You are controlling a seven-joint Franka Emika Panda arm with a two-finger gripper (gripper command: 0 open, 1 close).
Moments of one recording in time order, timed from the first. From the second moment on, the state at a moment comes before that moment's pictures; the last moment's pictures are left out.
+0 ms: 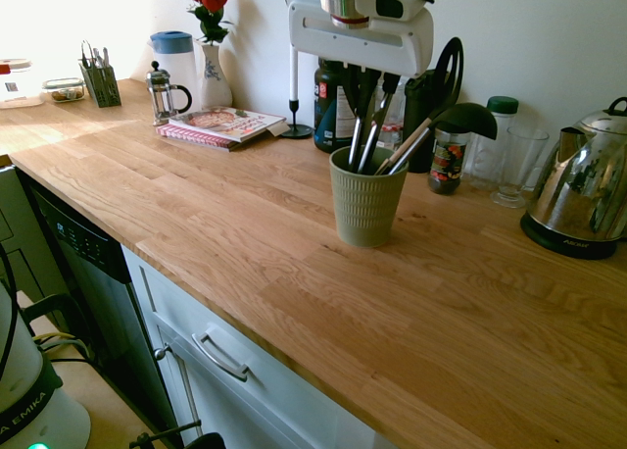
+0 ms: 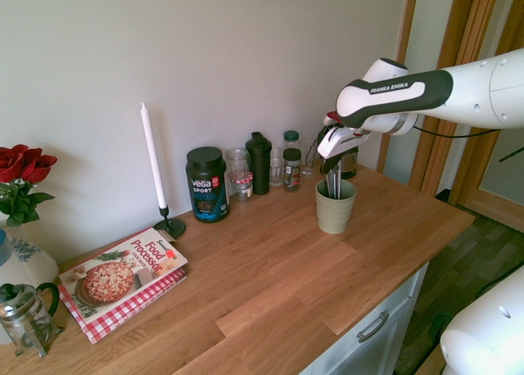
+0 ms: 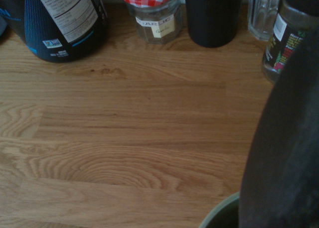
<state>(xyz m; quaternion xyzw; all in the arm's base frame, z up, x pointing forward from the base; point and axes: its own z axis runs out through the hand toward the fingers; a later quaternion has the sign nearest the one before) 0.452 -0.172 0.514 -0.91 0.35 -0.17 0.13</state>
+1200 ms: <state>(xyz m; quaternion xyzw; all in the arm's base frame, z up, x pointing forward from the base) 0.439 -0.043 0.550 -0.94 0.34 0.01 0.05</state>
